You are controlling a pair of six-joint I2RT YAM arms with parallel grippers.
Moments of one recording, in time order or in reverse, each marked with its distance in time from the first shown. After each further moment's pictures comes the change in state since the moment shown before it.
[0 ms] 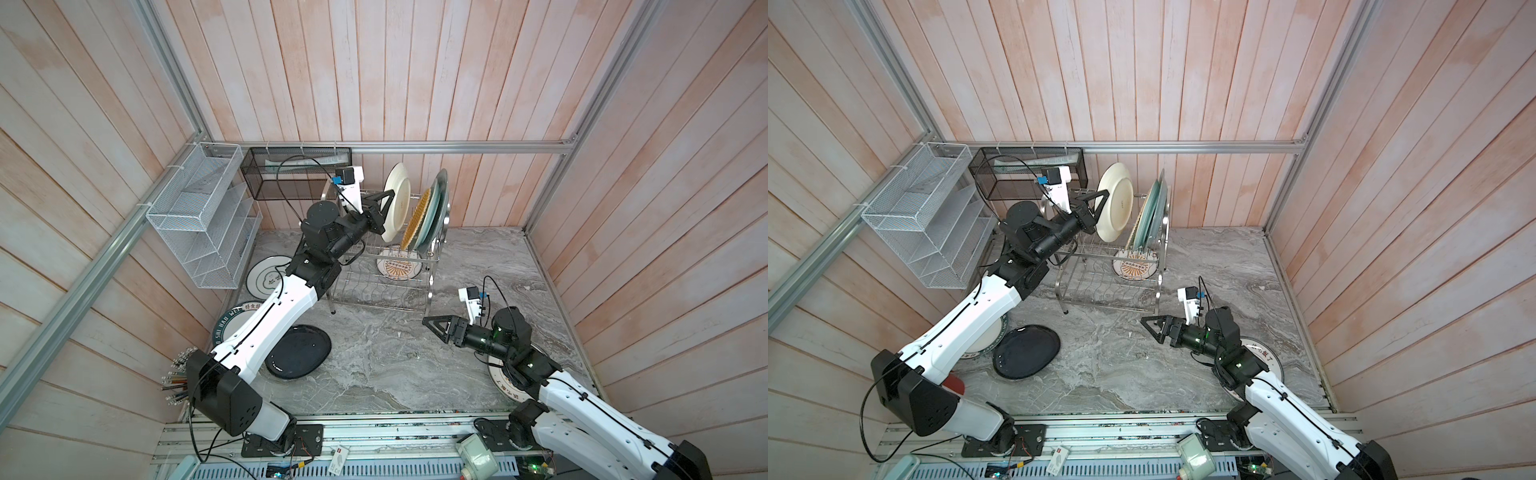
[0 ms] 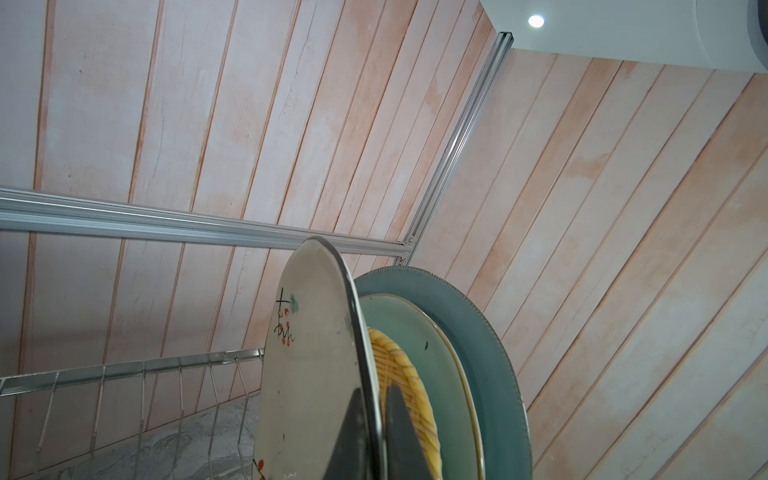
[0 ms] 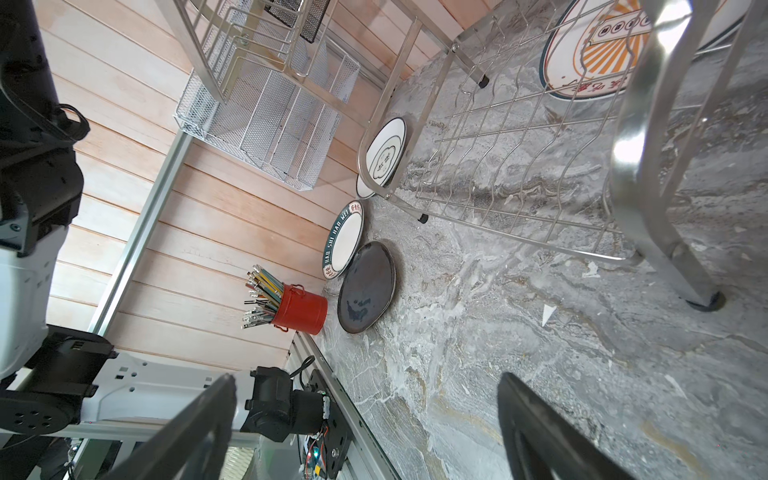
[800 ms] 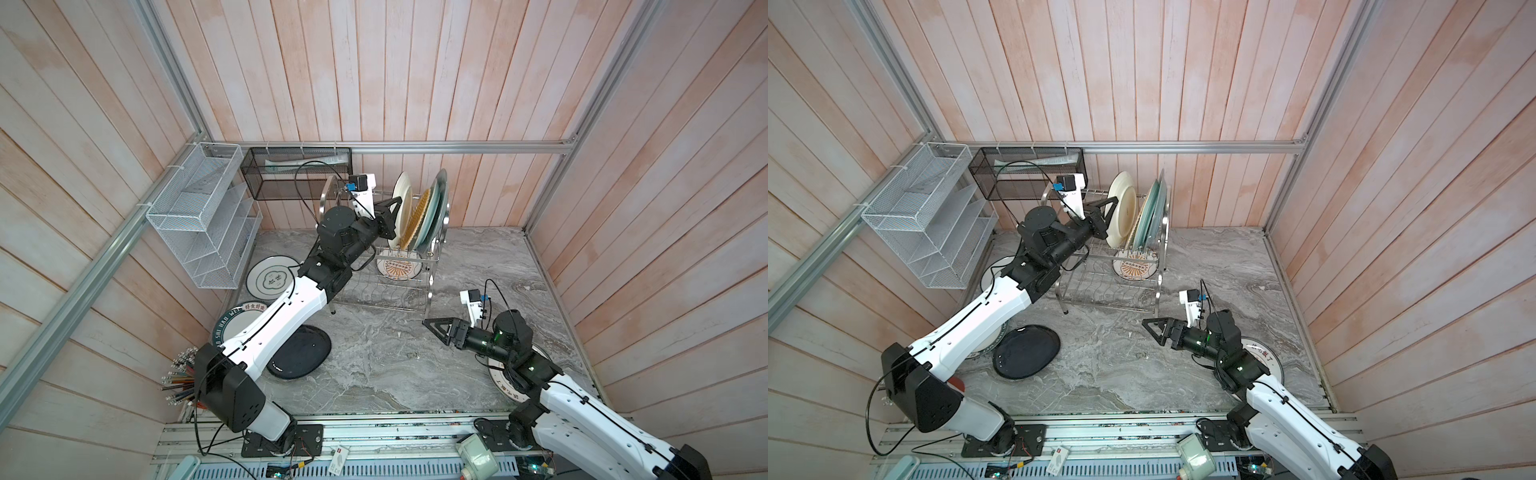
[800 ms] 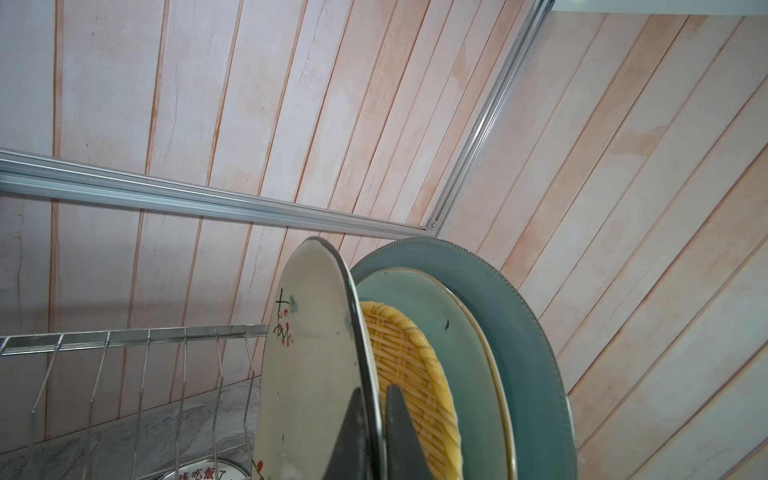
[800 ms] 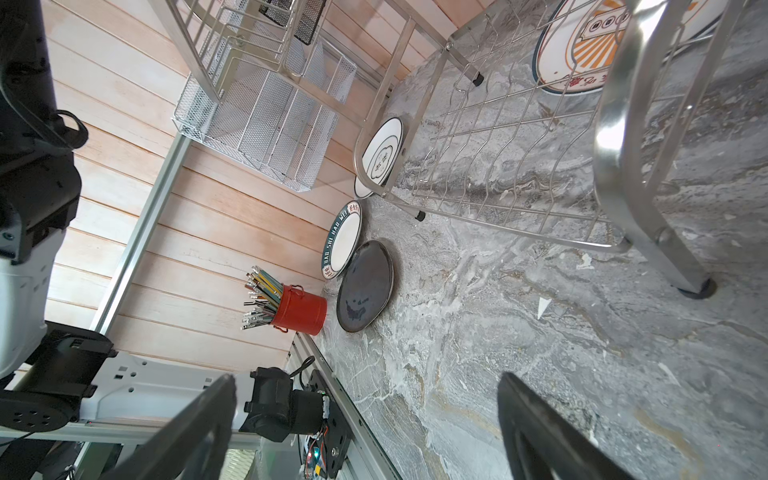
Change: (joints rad) left arm -0.065 0.032 -0.006 -0.027 -0.135 0.051; right arm 0.001 -0.024 -0.027 0.002 0.011 0.011
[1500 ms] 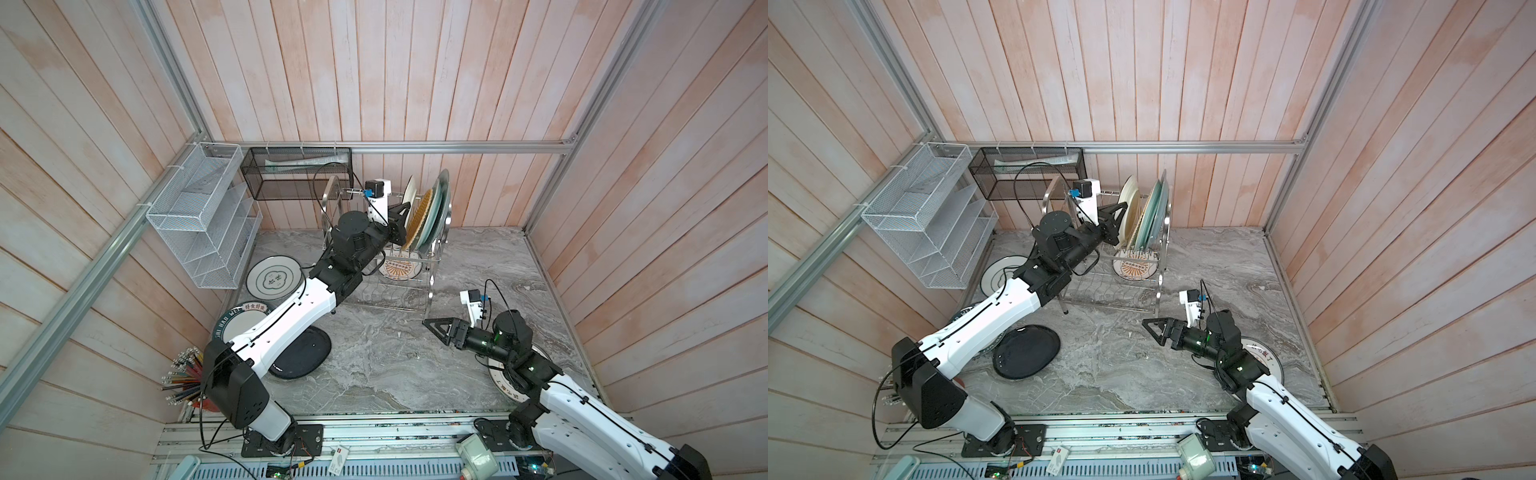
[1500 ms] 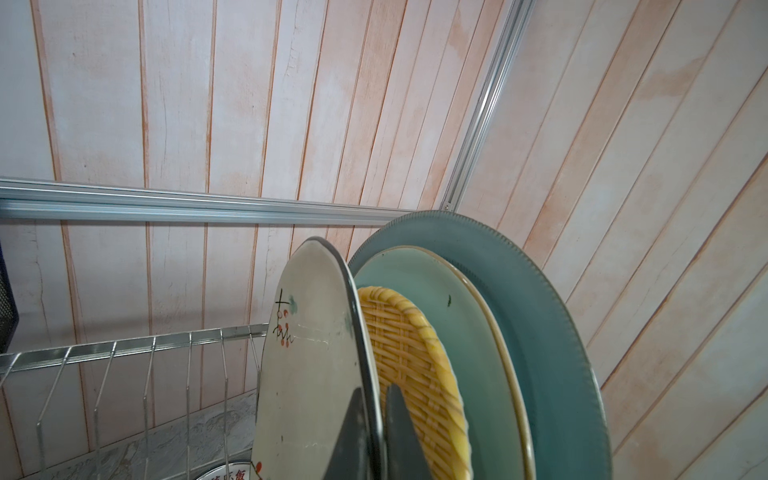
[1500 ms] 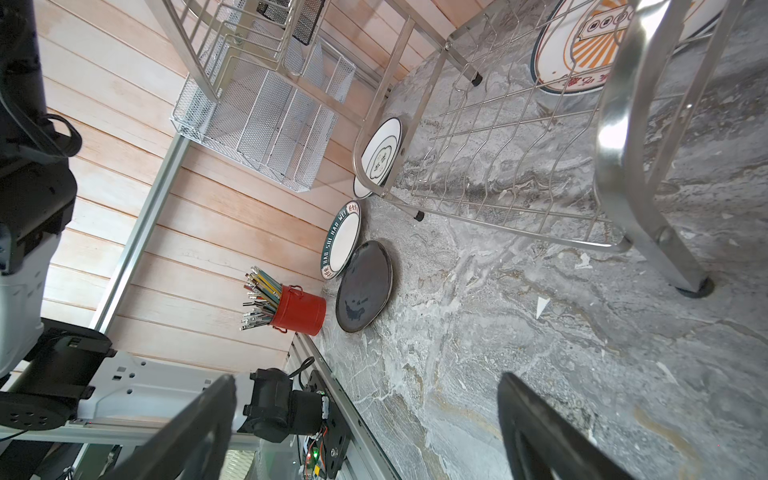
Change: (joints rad) left arm -0.068 0.032 0.000 0.008 -0.091 0.139; right arm 0.001 0.000 -0.001 0.000 0.002 0.000
